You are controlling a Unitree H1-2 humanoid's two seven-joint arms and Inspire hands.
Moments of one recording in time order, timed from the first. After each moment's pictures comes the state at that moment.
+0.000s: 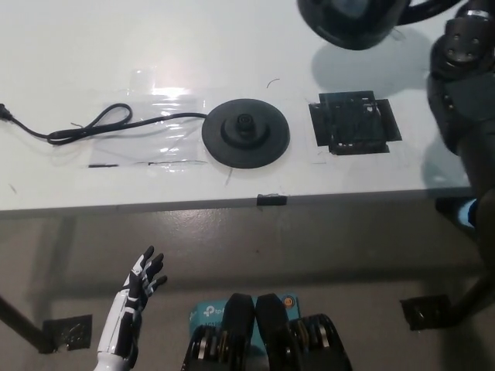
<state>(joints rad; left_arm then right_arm) -0.01 0.09 -0.02 0.23 -0.03 -0.35 -0.09 -1.32 -0.22 -0.13 1.28 -0.18 -0.26 -0.63</state>
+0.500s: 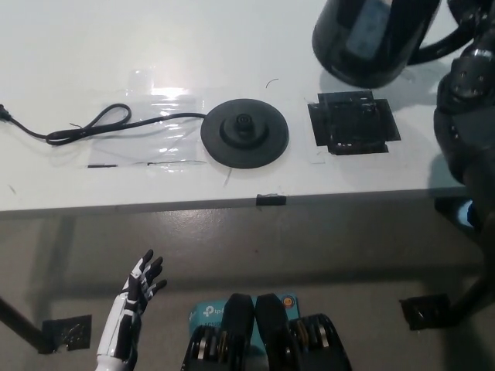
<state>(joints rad) 0.00 0.09 -0.02 0.24 -0.03 -0.35 -0.09 -1.23 -0.22 -0.09 1.33 -0.16 -0.31 -0.63</state>
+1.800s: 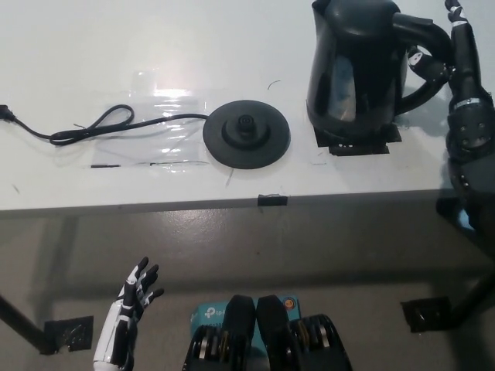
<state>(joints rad) 0.01 0.09 0.00 0.26 -0.04 -0.35 -0.09 -1.11 -0.27 0.06 1.28 -0.17 -0.35 -0.28</state>
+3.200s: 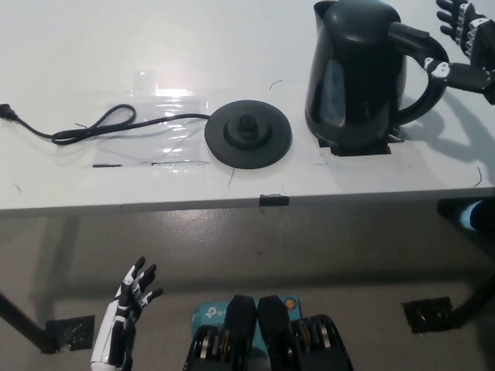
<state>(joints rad) 0.01 0.09 0.00 0.26 -0.07 -0.37 -0.09 -0.83 -0.39 -0.09 0.59 0.07 -0.10 0.32</state>
